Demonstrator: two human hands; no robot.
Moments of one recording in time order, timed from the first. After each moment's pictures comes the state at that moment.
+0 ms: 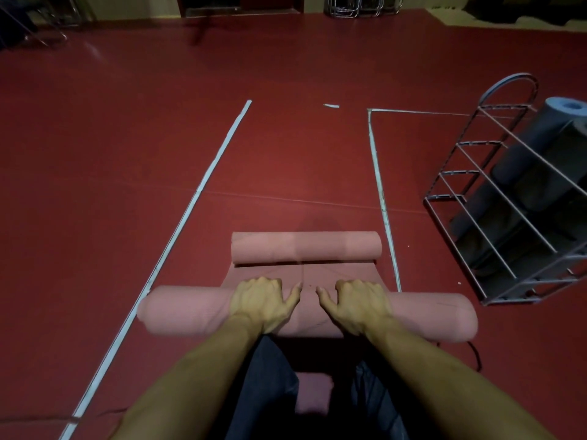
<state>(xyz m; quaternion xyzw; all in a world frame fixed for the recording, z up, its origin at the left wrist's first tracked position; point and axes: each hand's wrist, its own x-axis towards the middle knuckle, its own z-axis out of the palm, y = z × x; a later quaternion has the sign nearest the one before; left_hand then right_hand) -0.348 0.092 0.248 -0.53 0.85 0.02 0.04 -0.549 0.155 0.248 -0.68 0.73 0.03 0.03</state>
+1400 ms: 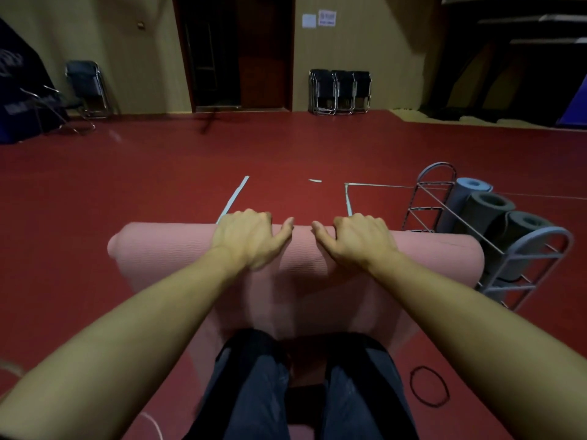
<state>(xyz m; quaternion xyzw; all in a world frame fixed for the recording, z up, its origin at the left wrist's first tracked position) -0.327 0.165 0.521 -0.49 0.84 -0.15 -0.18 -0.532 0.235 0.524 -0.68 0.70 -0.11 -0.20</state>
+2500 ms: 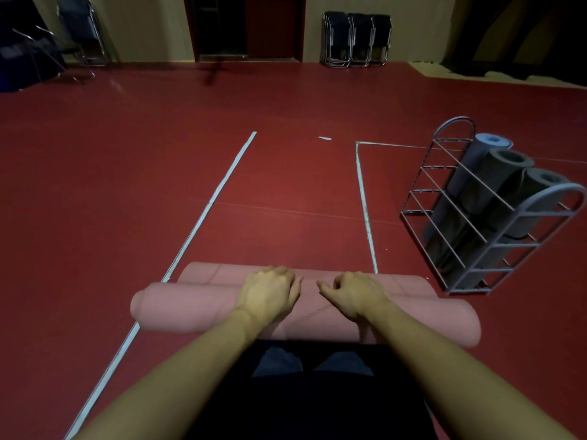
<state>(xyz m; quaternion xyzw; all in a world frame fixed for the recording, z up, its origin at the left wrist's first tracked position) -0.296 0.278 0.350 -0.45 0.89 -0.04 -0.09 -0.503 0.322 0.350 -0.63 0.77 -0.02 0.13</state>
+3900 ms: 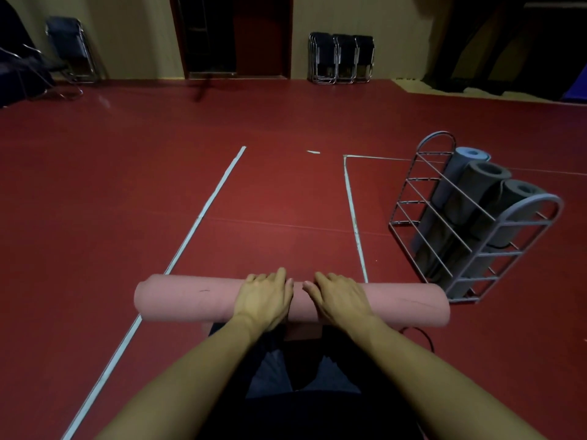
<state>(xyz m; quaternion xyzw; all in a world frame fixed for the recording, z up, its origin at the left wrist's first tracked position) -0.320 0.249 0.327 -0.44 0.89 -0.11 -0.06 -0.501 0.308 0.336 -0.70 0.70 -0.11 -0.09</state>
